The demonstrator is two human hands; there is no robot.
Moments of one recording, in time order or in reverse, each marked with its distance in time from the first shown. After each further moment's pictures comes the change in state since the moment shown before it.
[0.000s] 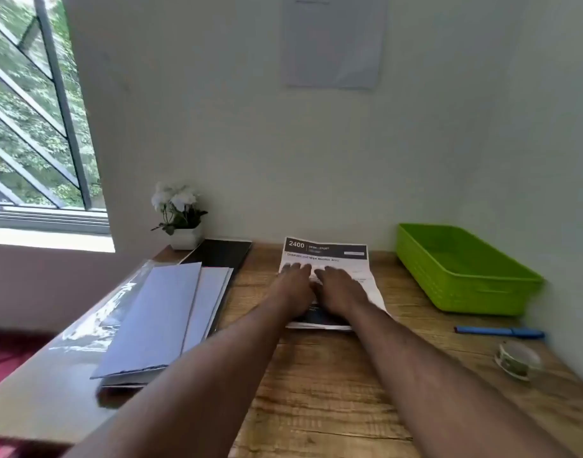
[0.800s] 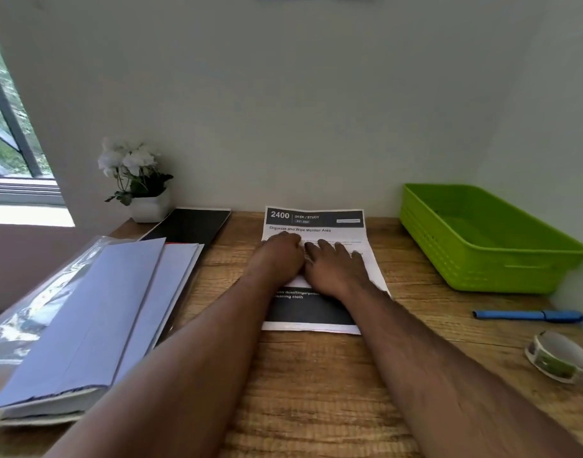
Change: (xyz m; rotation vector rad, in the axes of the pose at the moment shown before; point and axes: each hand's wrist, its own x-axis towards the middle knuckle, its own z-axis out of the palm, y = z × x) left_hand 0.054 -0.008 0.022 -0.092 -0.025 -0.117; right_hand 0.024 0.019 0.019 -0.047 -0.093 0.062
